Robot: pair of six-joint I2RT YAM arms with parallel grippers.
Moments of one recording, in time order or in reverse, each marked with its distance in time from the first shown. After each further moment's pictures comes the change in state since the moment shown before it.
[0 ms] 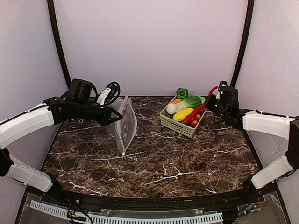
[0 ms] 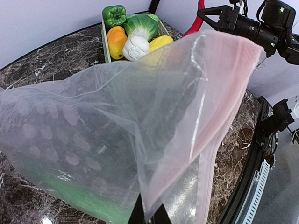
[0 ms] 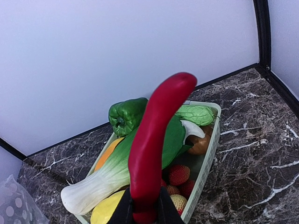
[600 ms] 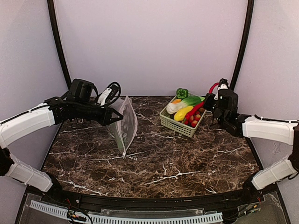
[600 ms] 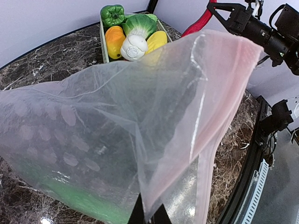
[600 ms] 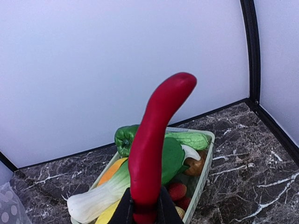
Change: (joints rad) left arm 0.000 0.010 -0.002 0.007 0.010 -0.001; right arm 0.130 -0.036 -0.063 0.153 0.233 -0.139
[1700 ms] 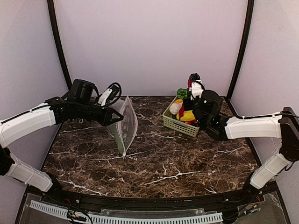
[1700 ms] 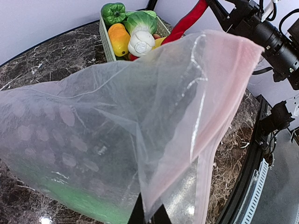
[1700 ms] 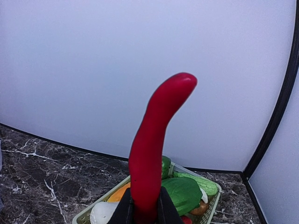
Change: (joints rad) left arm 0.000 0.008 0.000 0.000 0.003 -0.002; right arm 0.245 0.167 0.092 0.320 0.163 -0.616
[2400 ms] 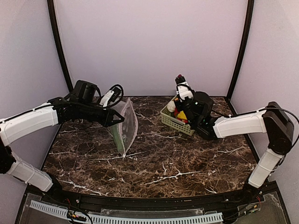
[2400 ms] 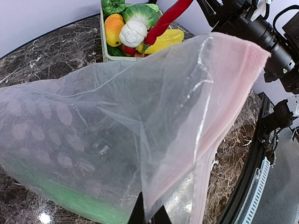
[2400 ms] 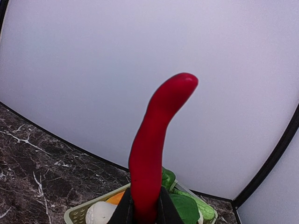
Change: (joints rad) left arm 0.000 0.029 0.000 0.000 0.000 0.000; right arm 0.012 0.161 0.076 0.149 -0.060 -0.259
